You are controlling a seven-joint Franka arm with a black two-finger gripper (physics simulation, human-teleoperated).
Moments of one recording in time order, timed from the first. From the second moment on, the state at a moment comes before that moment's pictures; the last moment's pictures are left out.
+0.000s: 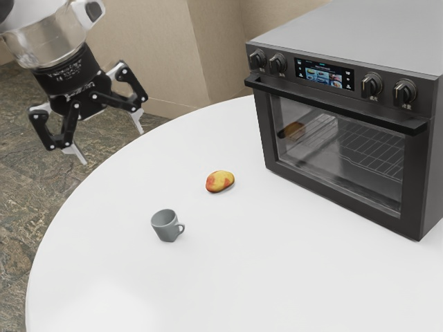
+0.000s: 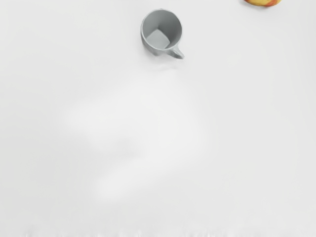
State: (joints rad) arm -0.13 -0.28 0.08 -1.52 0.03 1.39 -1.17
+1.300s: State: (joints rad) arm 0.02 0.35 -0.28 -1.17 0.24 2.11 -1.98
